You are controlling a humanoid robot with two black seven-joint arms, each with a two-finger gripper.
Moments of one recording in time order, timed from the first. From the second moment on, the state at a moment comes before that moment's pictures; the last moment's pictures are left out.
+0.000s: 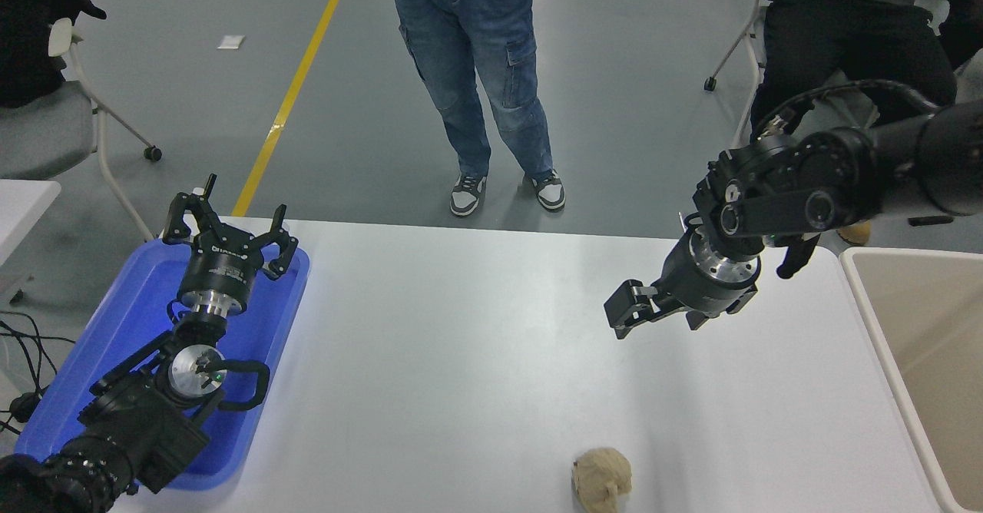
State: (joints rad) left arm -0.62 0.18 -0.87 -0.41 -0.09 -0.58 -0.50; right arm 1.77 -0.05 -1.11 1.22 -0.20 0.49 0.01
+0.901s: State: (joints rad) left arm -0.62 0.18 -0.87 -0.41 -0.09 -0.58 -0.50; right arm 1.42 0.00 -1.06 1.11 -0.20 0.38 0.01
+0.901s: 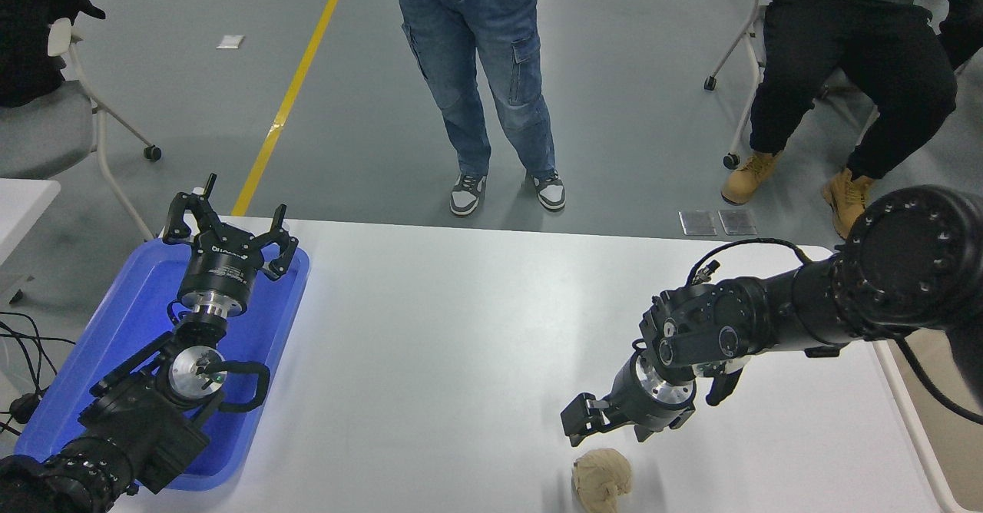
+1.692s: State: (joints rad) left arm -0.62 0.18 -0.87 -0.41 -0.09 -0.58 -0.50; right arm 1.32 0.00 -1.06 1.11 -0.27 0.34 0.02
